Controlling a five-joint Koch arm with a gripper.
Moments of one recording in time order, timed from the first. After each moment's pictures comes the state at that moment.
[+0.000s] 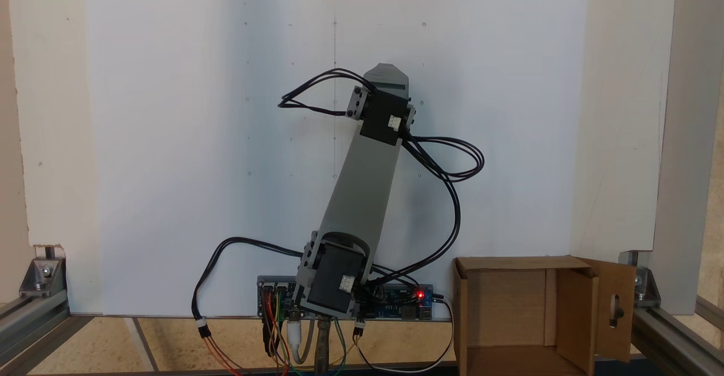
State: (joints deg) arm 17.2 75.1 100.8 36.8 -14.9
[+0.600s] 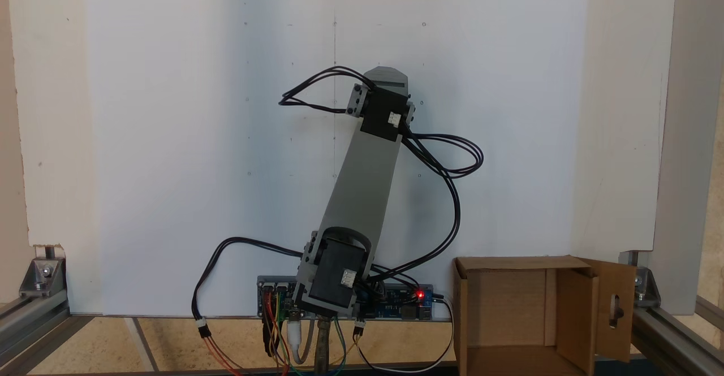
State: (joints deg) arm 17.1 73.8 100.7 35.2 -14.9
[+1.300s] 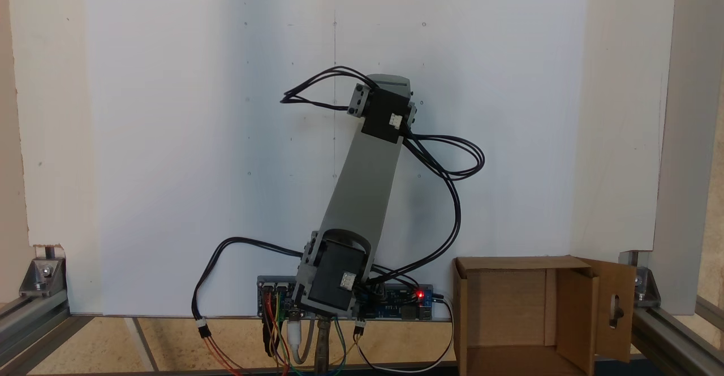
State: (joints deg) arm 17.8 76.4 100.8 33.8 -14.9
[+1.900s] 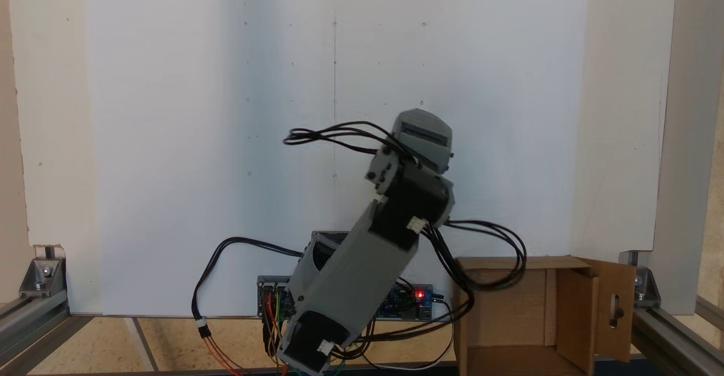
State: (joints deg) arm 33.0 92.6 72.9 71.8 -13.4
